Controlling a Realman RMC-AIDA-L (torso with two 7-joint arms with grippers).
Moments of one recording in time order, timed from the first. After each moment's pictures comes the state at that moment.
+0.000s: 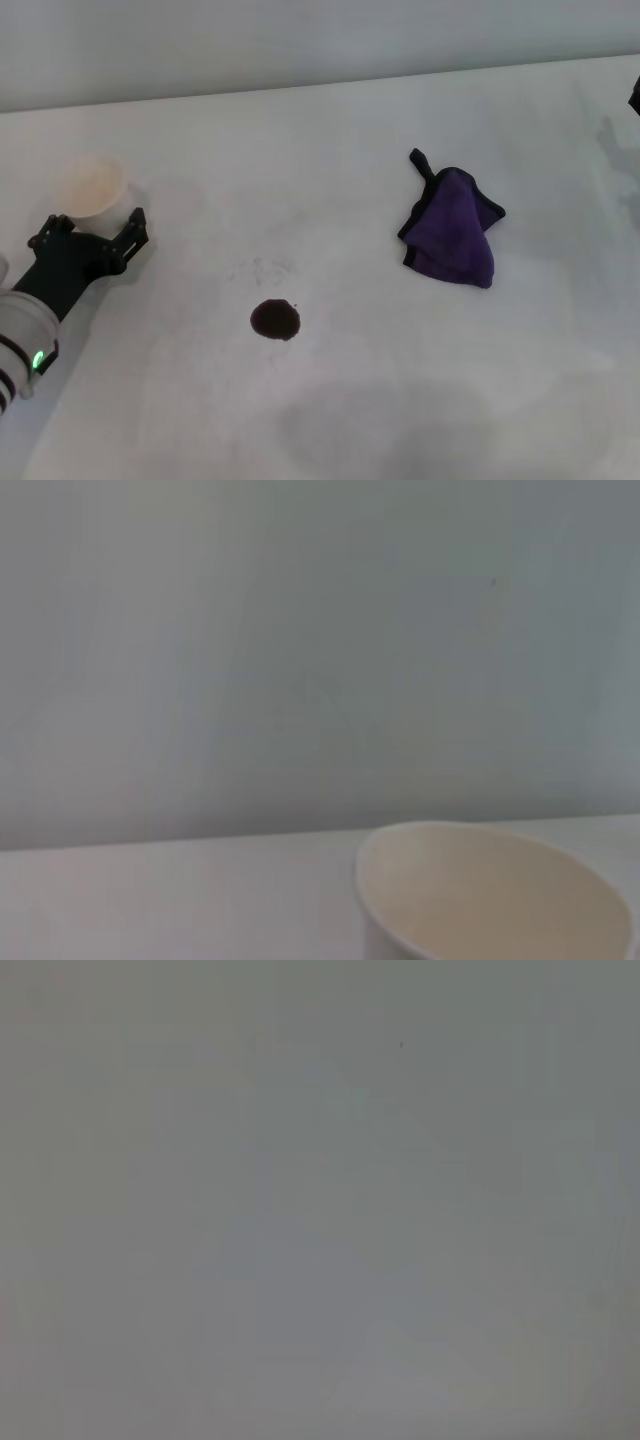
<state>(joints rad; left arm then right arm) -0.50 -2.09 2.83 0.19 -1.16 0.87 -0.30 0.51 2.02 -0.39 -0.03 2.31 0.89 -2.82</state>
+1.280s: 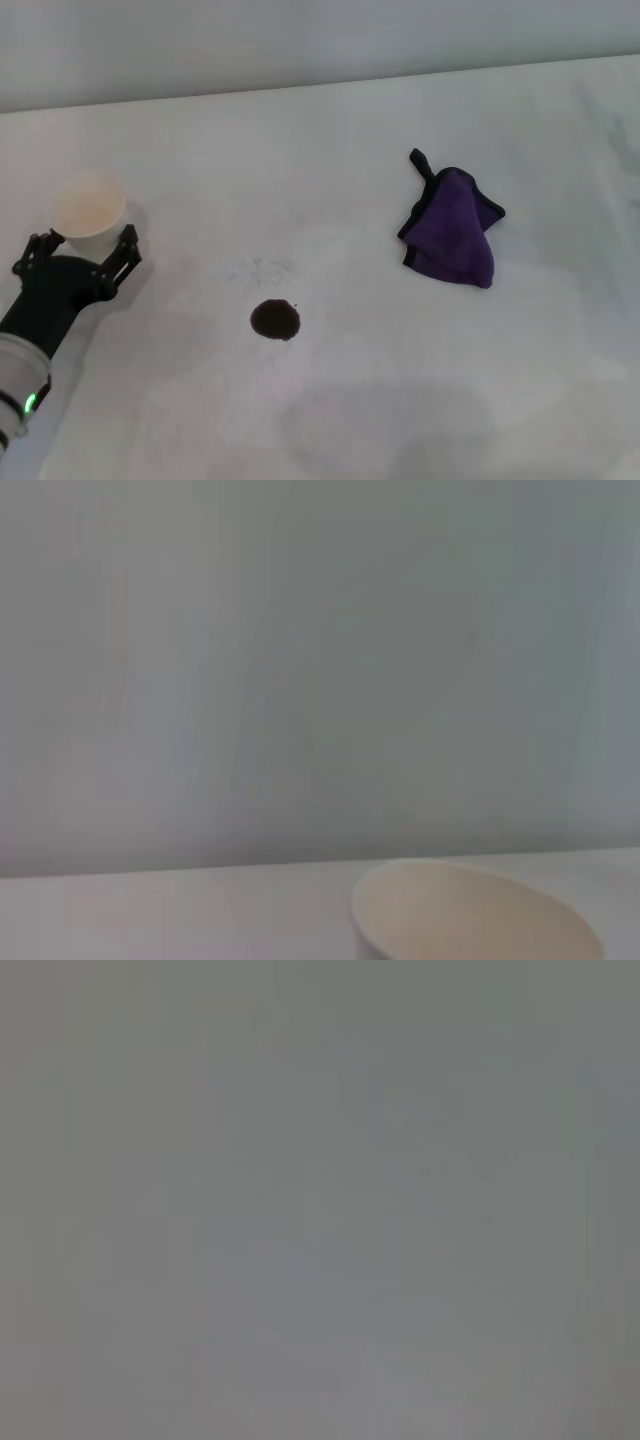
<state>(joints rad) -0.38 -2.09 2.84 0.27 -1.19 1.01 -0.17 0.48 2.02 -0.38 -0.04 2.31 0.95 -2.82</state>
